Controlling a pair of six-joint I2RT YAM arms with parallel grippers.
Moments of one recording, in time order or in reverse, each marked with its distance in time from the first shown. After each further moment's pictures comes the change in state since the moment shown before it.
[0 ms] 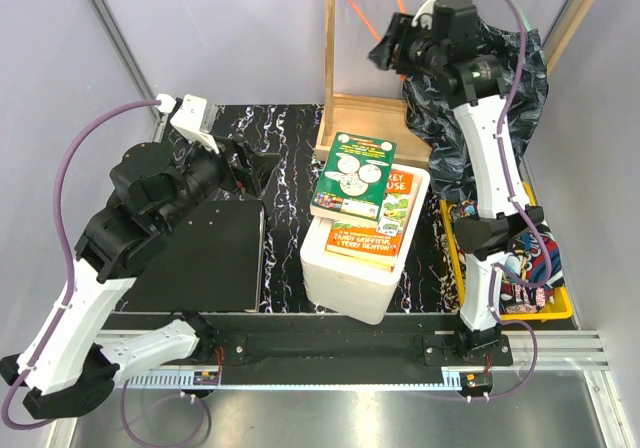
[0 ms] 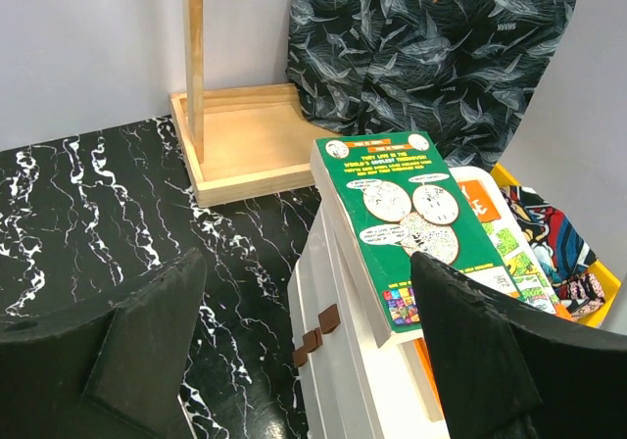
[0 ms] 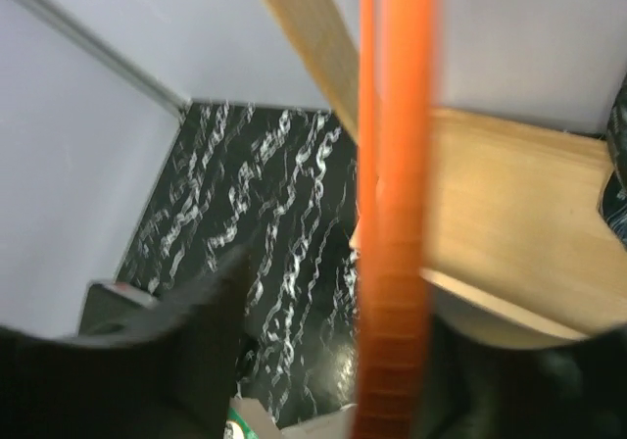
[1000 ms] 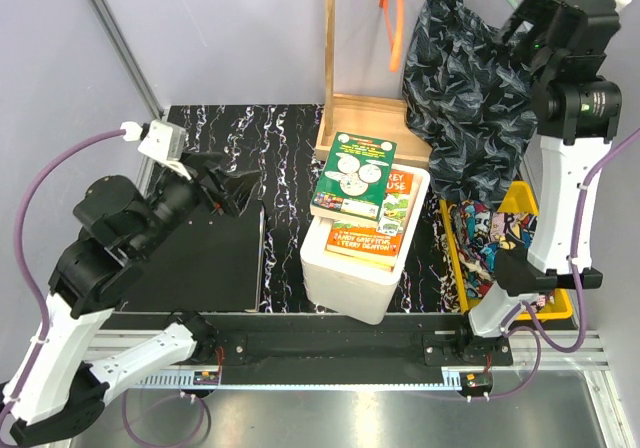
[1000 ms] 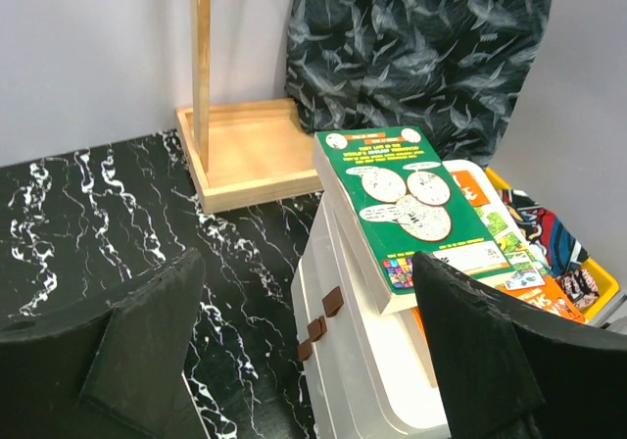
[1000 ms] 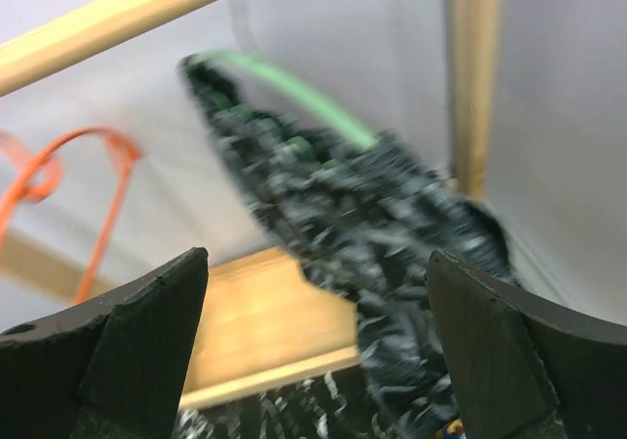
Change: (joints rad) left arm 0.000 -0.149 -0.095 0.007 0.008 0.019; right arm -0.208 -0.367 -0.130 -0.060 0.568 -0.031
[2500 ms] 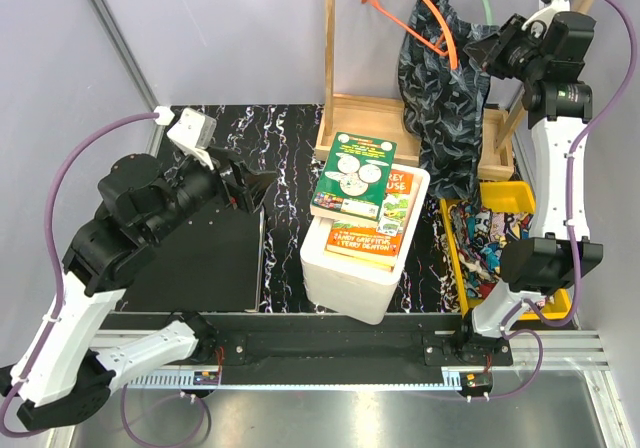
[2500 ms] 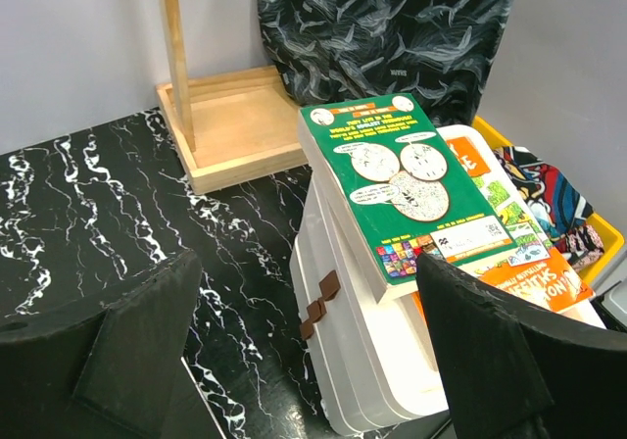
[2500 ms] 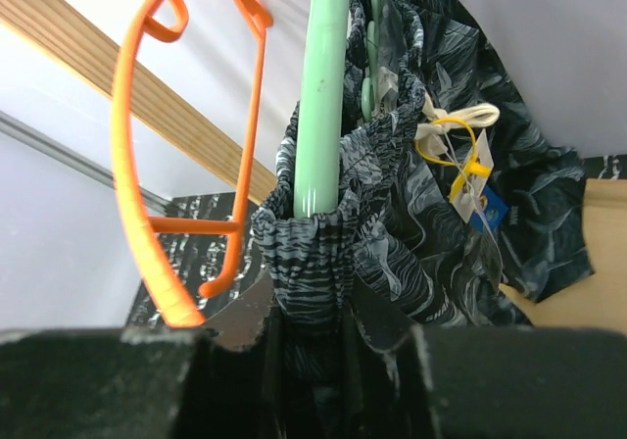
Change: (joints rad) left arm 0.000 0.092 0.076 -0.068 0.066 0.042; right arm -0.220 0.018 -0.469 0.439 -0.850 0.102
